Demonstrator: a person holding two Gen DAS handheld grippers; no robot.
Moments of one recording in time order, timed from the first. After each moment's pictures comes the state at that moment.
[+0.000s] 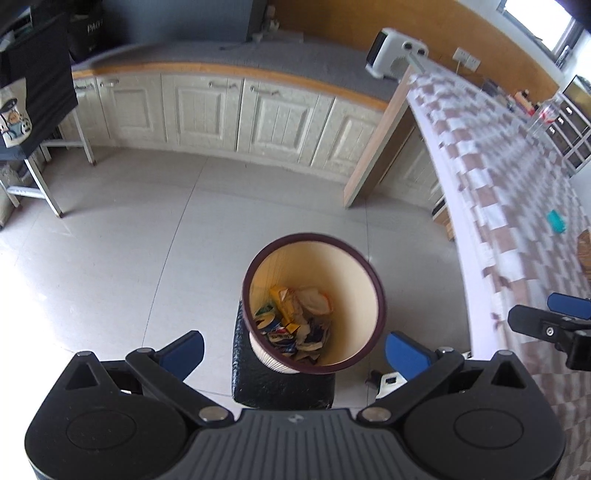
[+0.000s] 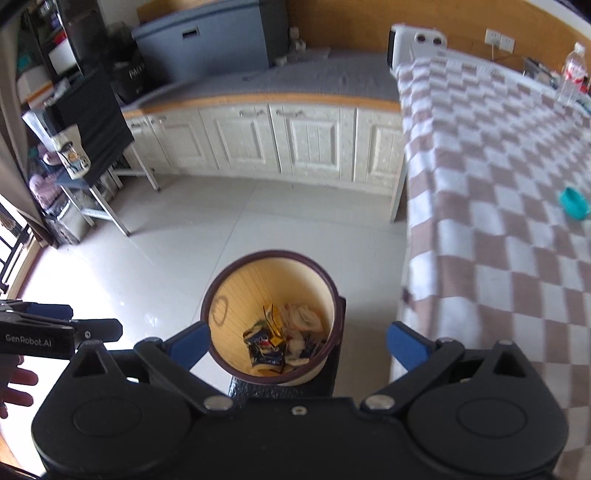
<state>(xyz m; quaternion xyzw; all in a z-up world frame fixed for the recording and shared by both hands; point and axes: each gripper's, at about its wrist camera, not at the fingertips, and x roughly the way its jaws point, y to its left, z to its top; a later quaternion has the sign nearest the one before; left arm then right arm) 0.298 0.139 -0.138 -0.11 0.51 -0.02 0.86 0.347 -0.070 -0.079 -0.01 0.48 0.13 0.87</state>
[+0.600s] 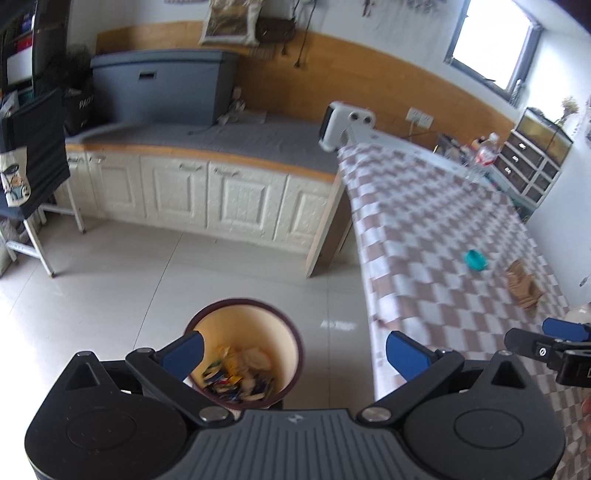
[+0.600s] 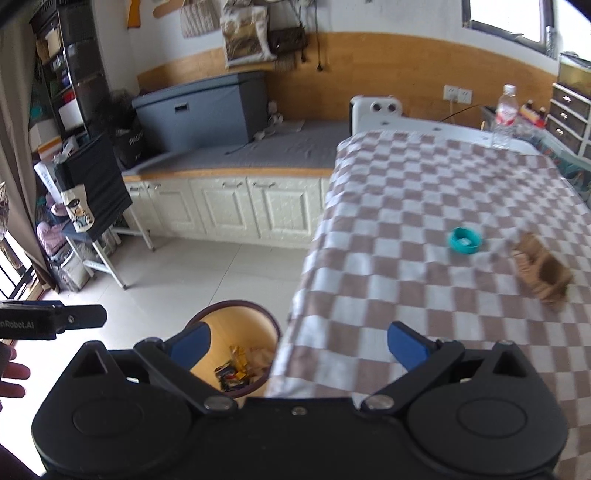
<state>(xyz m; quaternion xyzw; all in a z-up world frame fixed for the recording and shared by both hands) 0.239 0.010 -0.045 -0.10 0.39 -0.02 0.92 0.277 -0.207 0.000 0.00 0.38 0.12 0.92</state>
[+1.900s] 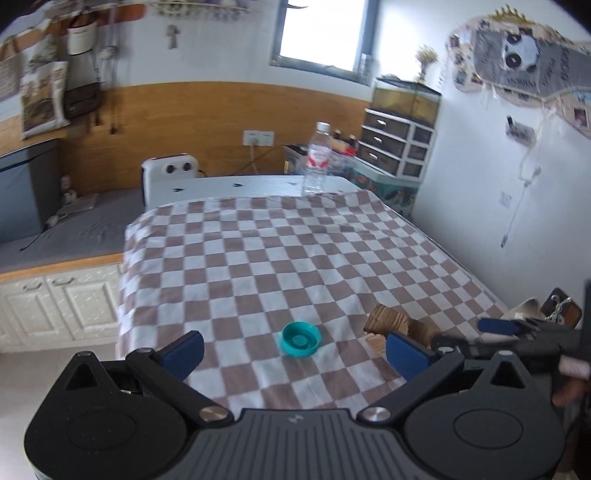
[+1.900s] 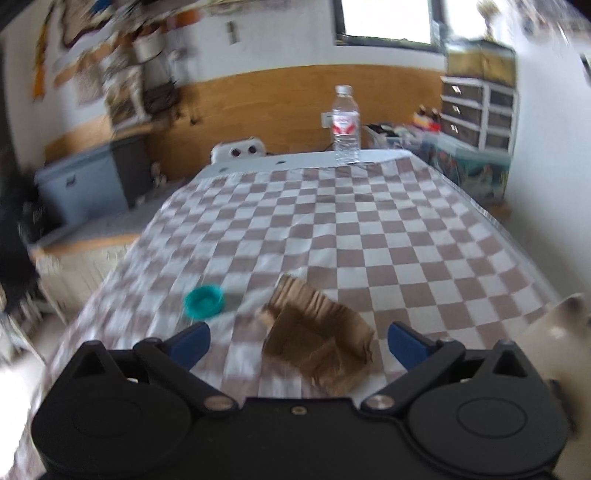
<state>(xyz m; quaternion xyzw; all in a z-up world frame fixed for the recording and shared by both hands) 0.407 -0.274 -0.043 0.01 0.30 -0.22 0.93 0.392 -0.503 -0.060 0.07 0.30 0.00 0.95</state>
